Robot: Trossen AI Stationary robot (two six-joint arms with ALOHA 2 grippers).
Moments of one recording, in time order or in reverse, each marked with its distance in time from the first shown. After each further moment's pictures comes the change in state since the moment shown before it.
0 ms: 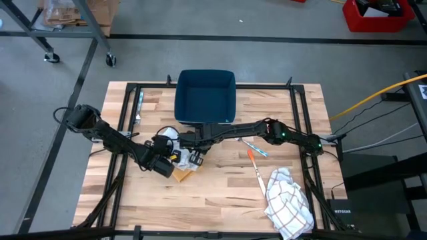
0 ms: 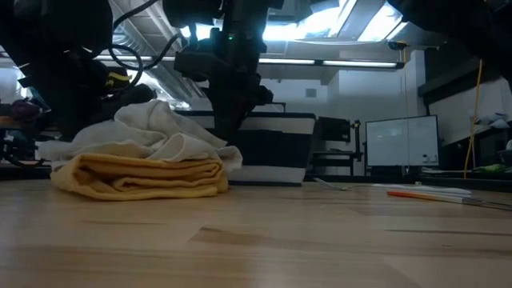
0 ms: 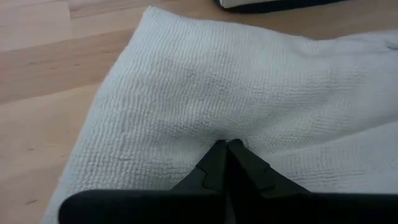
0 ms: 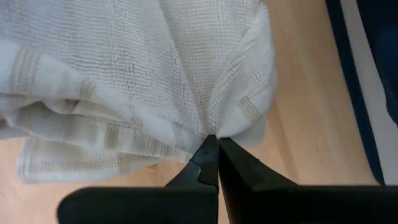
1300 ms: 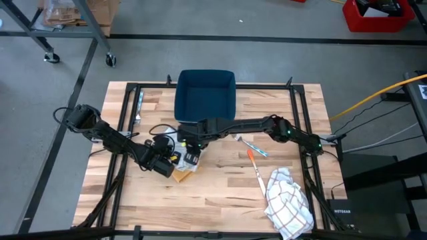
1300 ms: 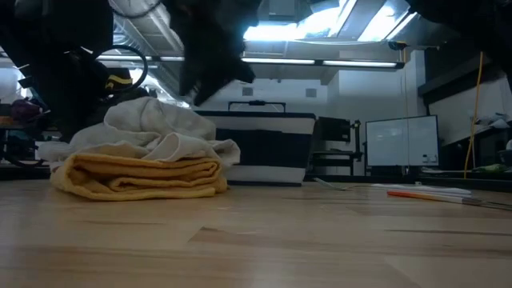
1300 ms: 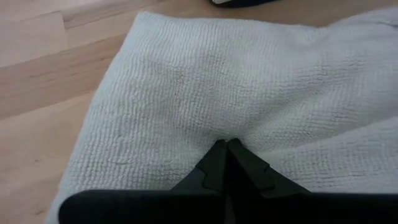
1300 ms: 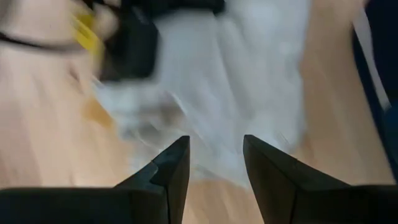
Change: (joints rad) left arm -0.001 0.003 -0.003 0.020 0.005 0.096; right arm -0.013 -0.082 0.010 0.157 -0.135 -0.051
